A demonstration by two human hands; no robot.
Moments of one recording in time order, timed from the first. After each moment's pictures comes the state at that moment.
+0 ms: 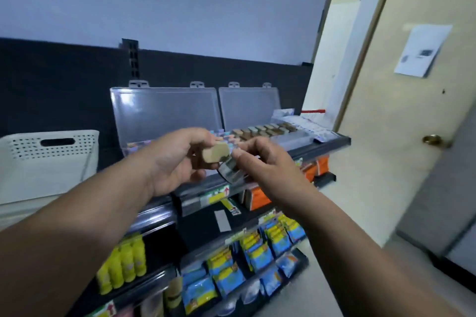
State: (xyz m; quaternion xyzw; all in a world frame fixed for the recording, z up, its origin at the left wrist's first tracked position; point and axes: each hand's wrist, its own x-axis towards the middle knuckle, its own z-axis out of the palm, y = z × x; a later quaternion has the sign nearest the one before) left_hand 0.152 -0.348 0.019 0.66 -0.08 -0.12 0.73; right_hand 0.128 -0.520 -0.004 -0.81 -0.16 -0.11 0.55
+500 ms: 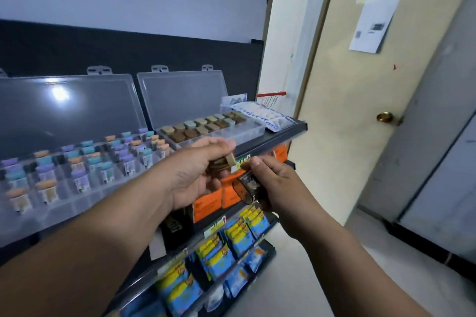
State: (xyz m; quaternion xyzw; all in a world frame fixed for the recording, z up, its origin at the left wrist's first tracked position) left_hand 0.250 -0.545 -0.017 0.62 -0.08 -0.22 0.75; right_hand 0.195 -0.697 -0.050 -0.75 0.01 -0.10 0.65
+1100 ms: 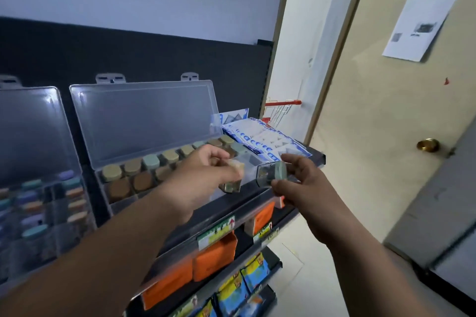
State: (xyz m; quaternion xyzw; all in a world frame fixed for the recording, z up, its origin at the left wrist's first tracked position) left_hand 0.448 -0.671 -0.034 0.74 -0.09 -0.09 0.66; right_hand 0.404 -0.866 -0.050 -0.79 0.05 -0.10 0.61
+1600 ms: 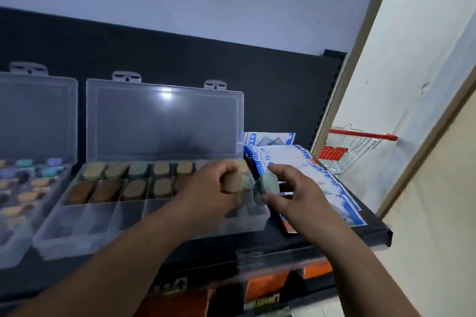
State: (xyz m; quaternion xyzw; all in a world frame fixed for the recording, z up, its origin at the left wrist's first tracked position) left_hand 0.532 -0.768 -0.054 0.87 0.02 0.10 0.49; right_hand 0.588 -0.949 -0.066 -0.87 -0.21 -0.04 0.45
